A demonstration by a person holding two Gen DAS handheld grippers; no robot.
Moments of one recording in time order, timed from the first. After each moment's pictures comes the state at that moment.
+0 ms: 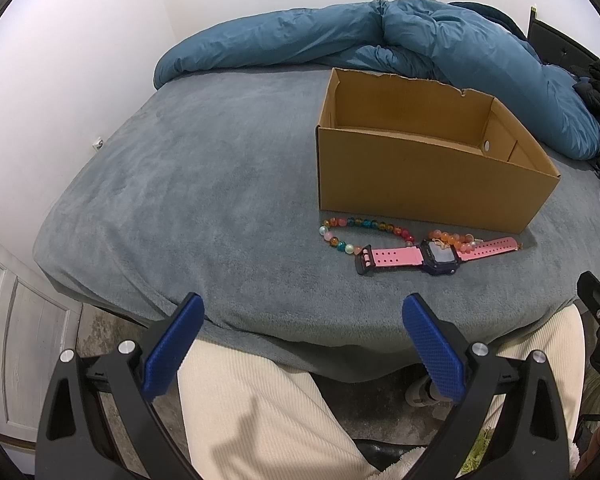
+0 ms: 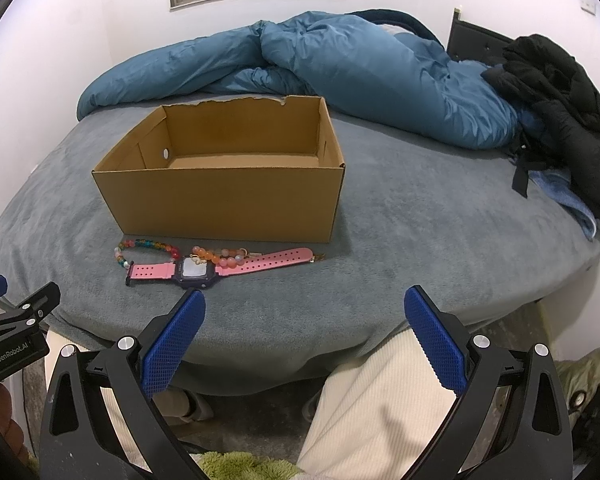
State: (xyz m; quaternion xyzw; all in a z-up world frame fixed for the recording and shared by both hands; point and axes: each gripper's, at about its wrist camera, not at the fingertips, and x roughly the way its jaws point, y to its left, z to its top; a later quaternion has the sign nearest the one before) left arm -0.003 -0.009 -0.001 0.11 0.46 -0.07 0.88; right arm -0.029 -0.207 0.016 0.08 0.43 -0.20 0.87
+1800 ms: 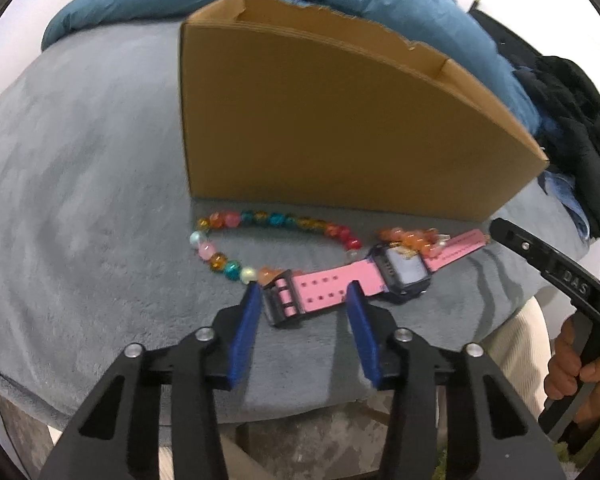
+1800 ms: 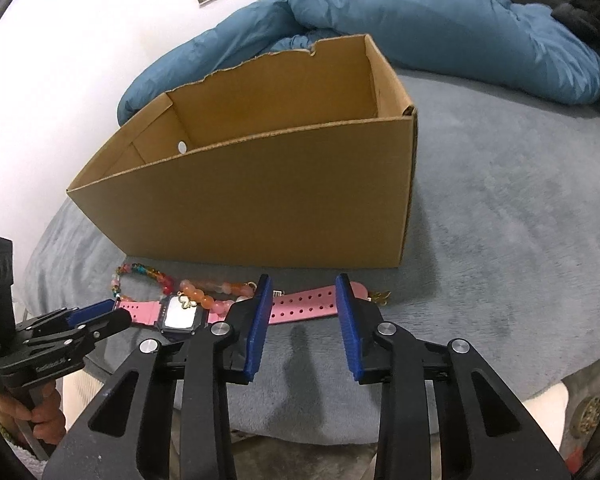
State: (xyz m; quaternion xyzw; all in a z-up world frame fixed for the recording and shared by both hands) left arm 0.085 -0.031 -0.097 0.02 0.53 -0.25 0.81; right arm 0.041 -0.275 -0.072 0.19 0.44 -0.06 0.87
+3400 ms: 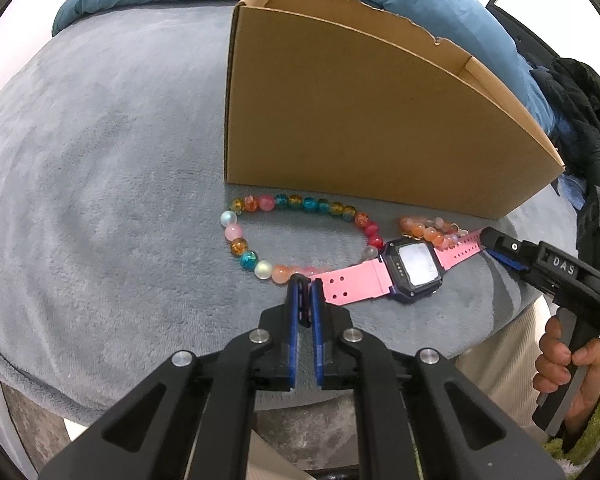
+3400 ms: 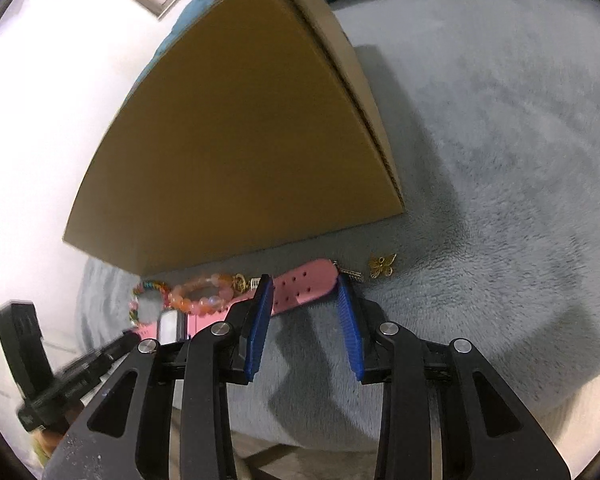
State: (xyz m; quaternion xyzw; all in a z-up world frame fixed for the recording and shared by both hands) left arm 0.092 -0.022 -0.095 0.03 0.55 -0.23 0.80; right arm 0.038 -0.320 -0.119 0.37 0.47 -0.03 0.80
